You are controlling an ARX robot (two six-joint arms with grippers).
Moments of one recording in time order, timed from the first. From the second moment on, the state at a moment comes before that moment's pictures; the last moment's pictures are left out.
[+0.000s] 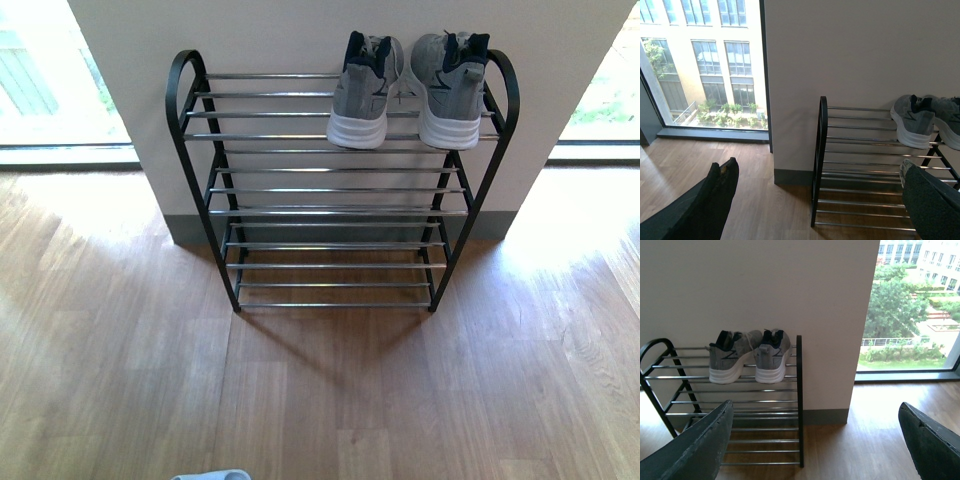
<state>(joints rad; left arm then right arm) 0.00 0.02 0.01 0.00 0.00 -0.01 0.00 0.00 0.02 0.00 0.00 0.00</state>
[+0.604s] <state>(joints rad) 0.00 0.02 0.01 0.00 0.00 -0.01 0.00 0.00 0.02 0.00 0.00 0.00</state>
